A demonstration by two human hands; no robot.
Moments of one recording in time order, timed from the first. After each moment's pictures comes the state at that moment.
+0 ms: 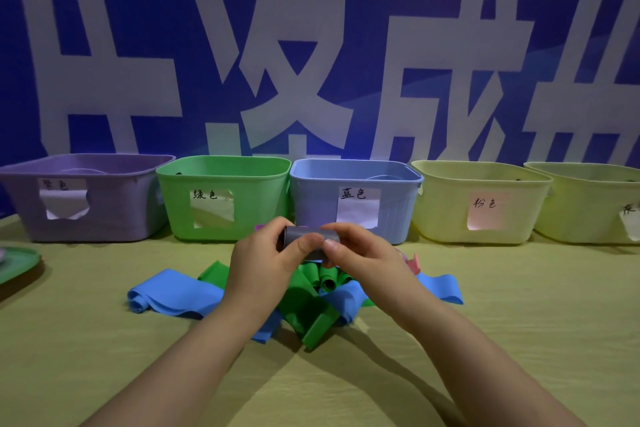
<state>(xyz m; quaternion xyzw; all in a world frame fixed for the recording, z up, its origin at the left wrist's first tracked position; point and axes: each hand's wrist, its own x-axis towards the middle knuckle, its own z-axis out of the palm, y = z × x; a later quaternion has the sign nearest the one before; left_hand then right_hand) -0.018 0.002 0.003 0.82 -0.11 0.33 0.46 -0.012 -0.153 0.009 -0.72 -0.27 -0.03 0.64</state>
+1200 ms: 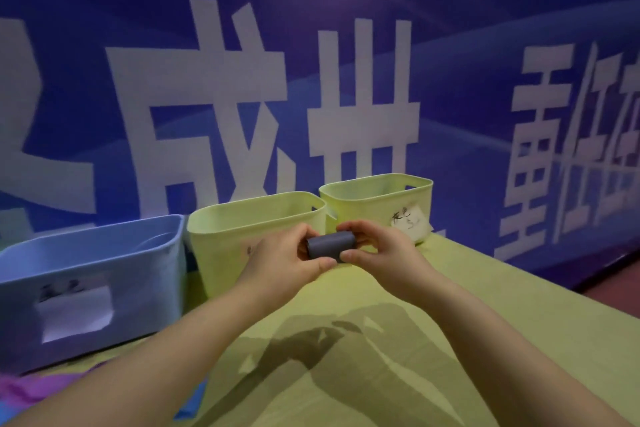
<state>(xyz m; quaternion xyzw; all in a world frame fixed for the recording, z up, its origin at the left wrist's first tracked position) 0.092 -0.339 0.045 0.85 -0.35 0.15 0.36 0.035 -0.505 0.040 -0.86 -0.07 -0.22 0.45</state>
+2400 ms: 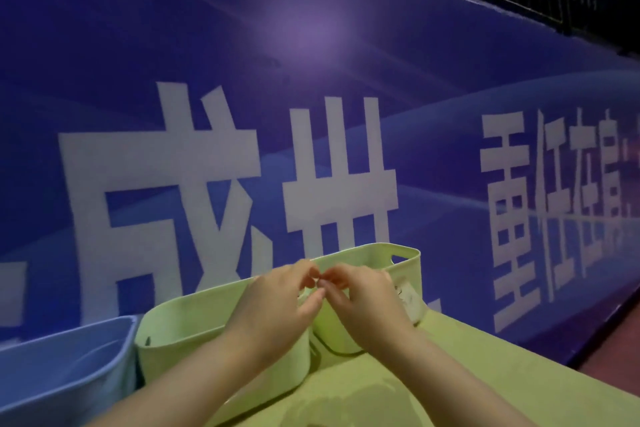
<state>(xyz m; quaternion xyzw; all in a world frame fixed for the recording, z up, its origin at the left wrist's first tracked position) 0.131 -0.375 0.095 0.82 -0.44 0.28 0.24 0.083 -0.511 0.077 -0.88 -0.03 -0.38 0.27</state>
